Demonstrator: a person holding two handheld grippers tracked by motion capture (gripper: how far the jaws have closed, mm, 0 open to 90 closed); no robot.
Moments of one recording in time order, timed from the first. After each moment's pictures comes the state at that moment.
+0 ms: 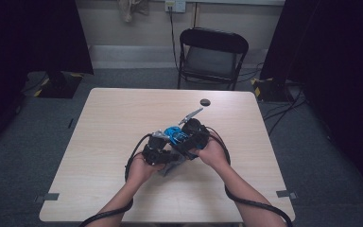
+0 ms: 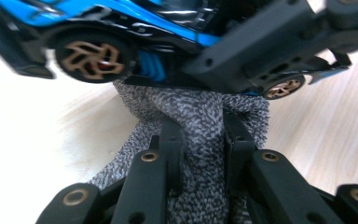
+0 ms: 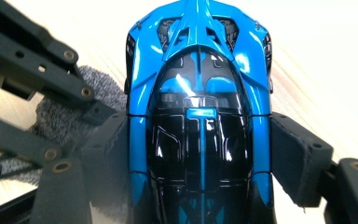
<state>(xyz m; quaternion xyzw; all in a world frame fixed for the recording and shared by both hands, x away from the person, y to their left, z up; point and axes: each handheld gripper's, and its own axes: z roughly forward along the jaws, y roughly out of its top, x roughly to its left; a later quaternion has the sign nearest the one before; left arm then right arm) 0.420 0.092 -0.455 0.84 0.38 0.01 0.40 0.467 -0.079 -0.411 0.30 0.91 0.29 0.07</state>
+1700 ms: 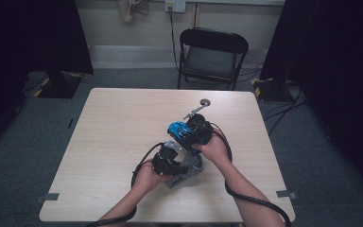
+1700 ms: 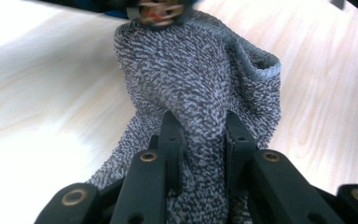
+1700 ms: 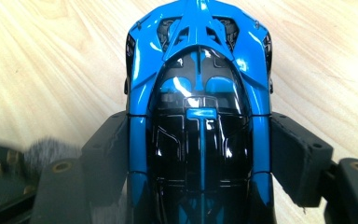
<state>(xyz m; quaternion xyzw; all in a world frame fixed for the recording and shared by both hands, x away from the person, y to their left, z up) 0.399 0.070 -0.459 0.87 0.33 -0.02 0.38 0.482 -0.092 -0.409 0.34 0.89 0.29 0.07</state>
